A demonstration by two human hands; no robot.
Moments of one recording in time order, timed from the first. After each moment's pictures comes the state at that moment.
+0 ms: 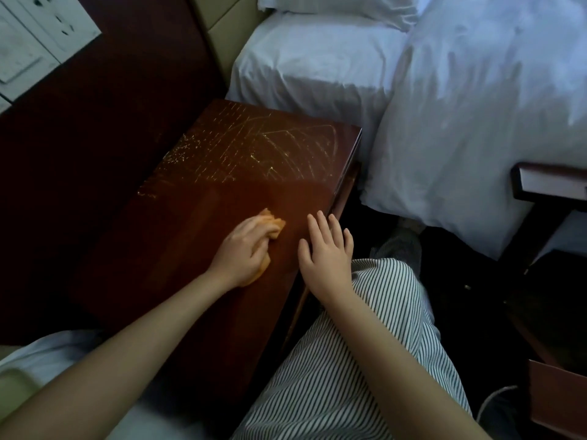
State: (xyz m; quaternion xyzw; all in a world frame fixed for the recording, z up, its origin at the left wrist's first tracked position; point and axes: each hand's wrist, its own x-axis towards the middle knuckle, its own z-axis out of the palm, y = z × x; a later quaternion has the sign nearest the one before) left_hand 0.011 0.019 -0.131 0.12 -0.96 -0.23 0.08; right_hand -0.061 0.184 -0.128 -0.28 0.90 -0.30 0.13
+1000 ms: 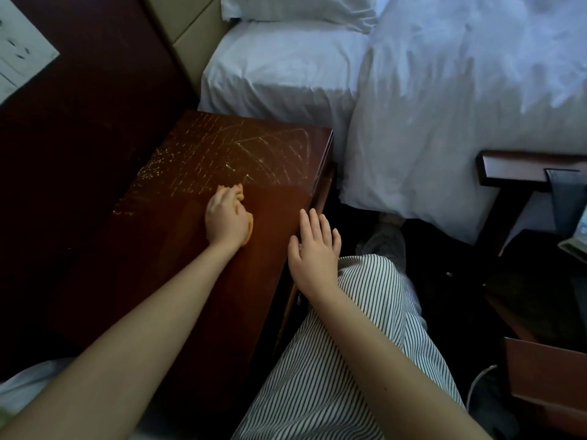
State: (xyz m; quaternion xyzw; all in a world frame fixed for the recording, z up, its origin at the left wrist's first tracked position) left_hand -0.065 0.007 -0.134 0.35 -0.91 -0.19 0.15; right_hand -0.068 0.186 -0.131 -0.21 0.91 -0.34 0.12
